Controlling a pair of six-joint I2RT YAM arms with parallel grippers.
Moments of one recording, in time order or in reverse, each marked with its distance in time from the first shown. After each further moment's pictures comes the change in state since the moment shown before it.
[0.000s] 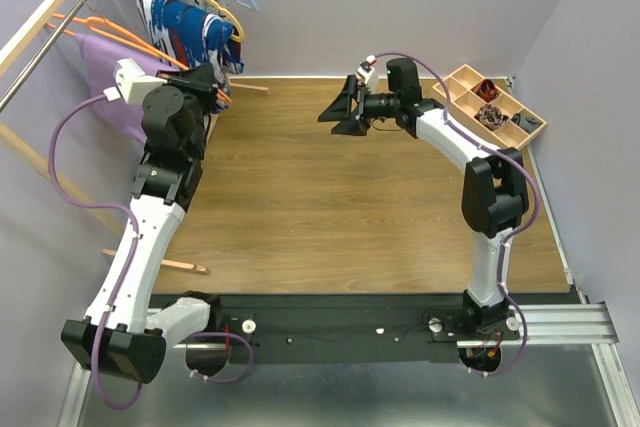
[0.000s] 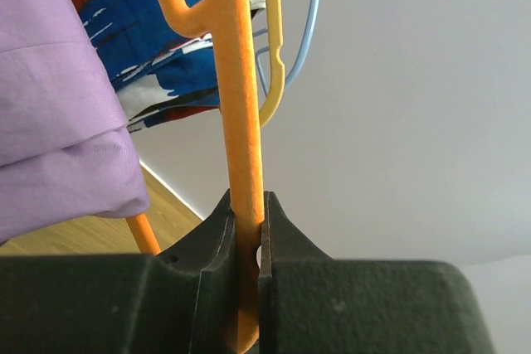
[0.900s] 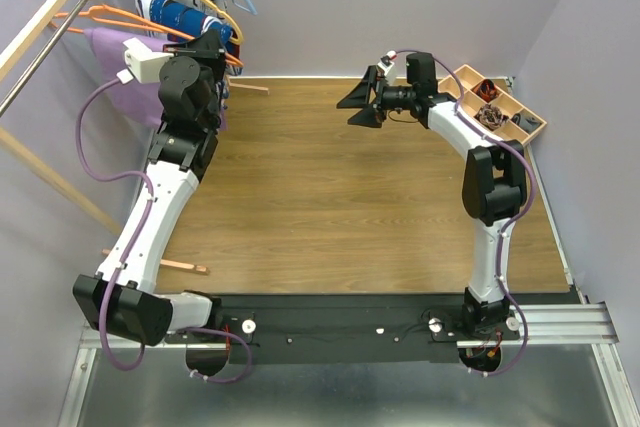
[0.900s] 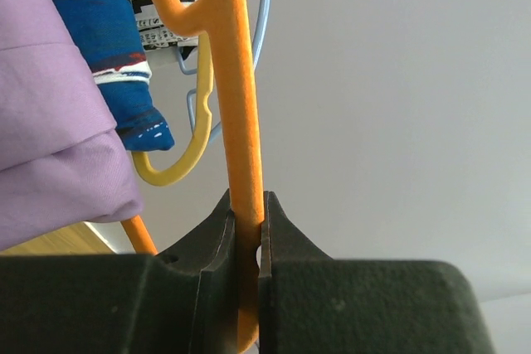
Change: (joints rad) left arm -0.056 0.199 0.165 0.122 -0.126 -0.146; right arm -0.123 0.113 0.098 -0.003 -0.075 0.040
